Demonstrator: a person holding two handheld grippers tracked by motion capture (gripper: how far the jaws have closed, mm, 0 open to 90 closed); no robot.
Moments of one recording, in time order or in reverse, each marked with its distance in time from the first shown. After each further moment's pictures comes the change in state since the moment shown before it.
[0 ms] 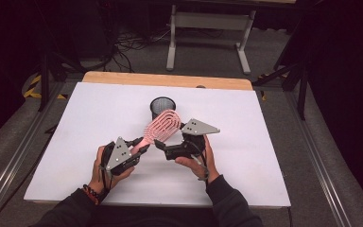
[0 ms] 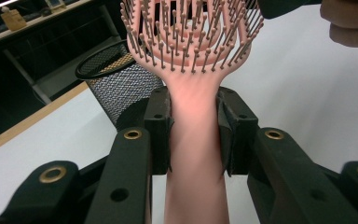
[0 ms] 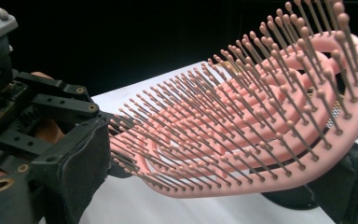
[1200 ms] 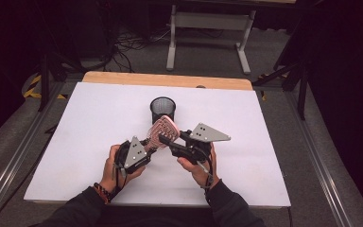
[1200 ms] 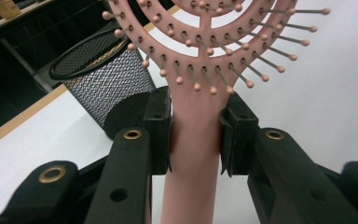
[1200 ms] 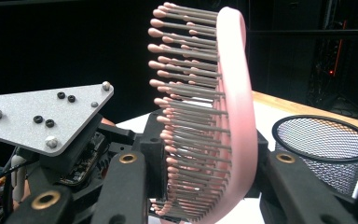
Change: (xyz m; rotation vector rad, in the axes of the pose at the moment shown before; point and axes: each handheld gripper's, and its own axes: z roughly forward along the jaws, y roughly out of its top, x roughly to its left) left arm -0.016 0.010 0.026 0.065 0.017 0.028; right arm 0.017 0.007 -0.026 -0.121 0.037 0.017
